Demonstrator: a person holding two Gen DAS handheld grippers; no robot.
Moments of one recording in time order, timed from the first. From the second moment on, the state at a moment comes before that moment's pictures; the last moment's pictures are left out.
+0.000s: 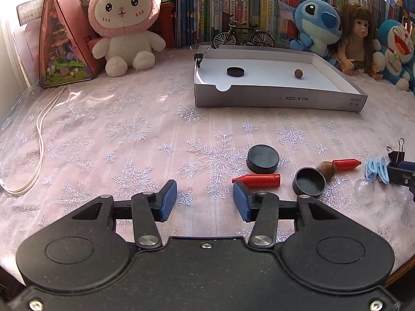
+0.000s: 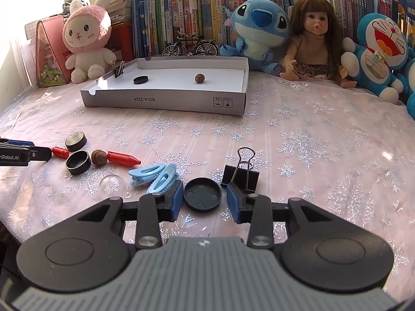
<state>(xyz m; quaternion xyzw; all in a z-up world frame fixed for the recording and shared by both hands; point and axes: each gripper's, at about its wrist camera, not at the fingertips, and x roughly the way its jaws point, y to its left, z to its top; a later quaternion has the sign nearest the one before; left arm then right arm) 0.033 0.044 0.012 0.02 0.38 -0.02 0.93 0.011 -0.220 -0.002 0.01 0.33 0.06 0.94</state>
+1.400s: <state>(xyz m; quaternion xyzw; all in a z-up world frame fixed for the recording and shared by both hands) 0.057 -0.010 0.043 0.04 0.33 -0.06 0.94 0.032 -0.208 0.027 -0.01 0.31 0.06 0.95</state>
